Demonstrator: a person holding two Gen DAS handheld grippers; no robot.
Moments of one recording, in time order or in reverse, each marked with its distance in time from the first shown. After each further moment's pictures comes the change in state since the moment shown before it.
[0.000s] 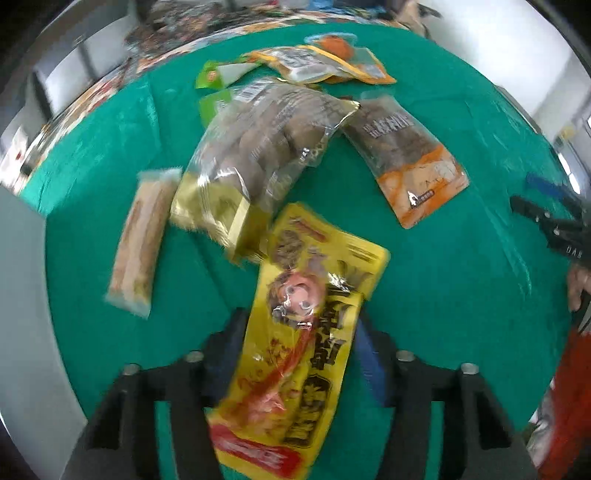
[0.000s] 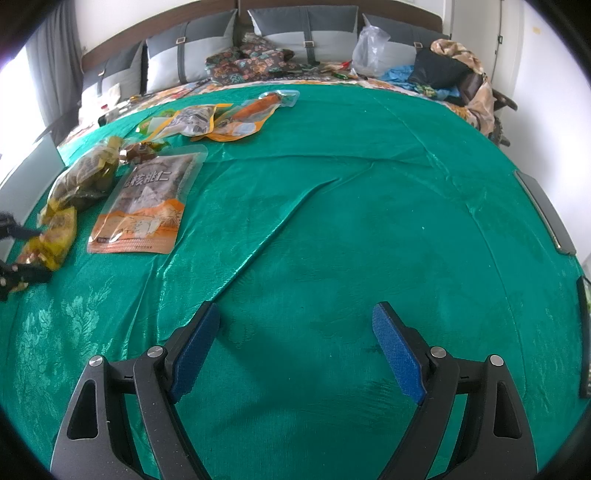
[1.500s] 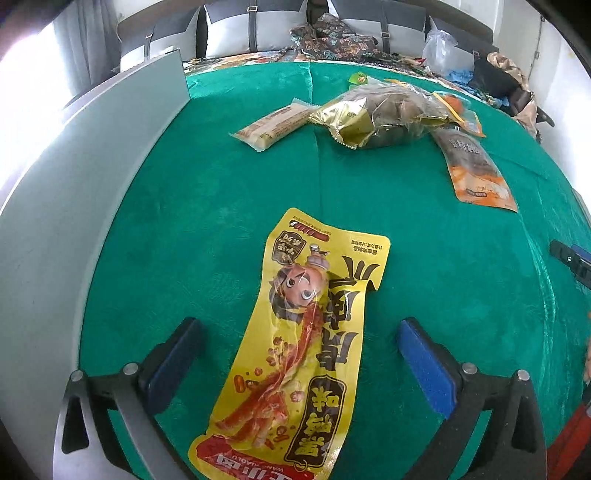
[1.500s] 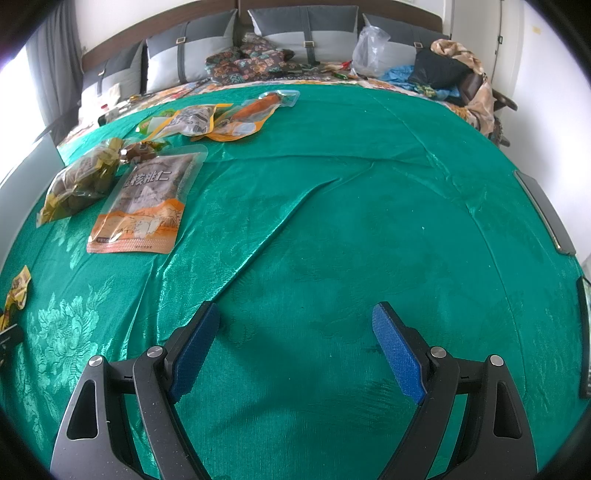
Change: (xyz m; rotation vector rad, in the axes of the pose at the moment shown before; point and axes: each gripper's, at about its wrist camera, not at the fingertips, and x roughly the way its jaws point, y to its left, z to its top) left arm -0.024 -0.020 -0.124 -0.495 -0.204 0.235; right arm 0.000 0.000 0.000 0.000 0.001 -0.001
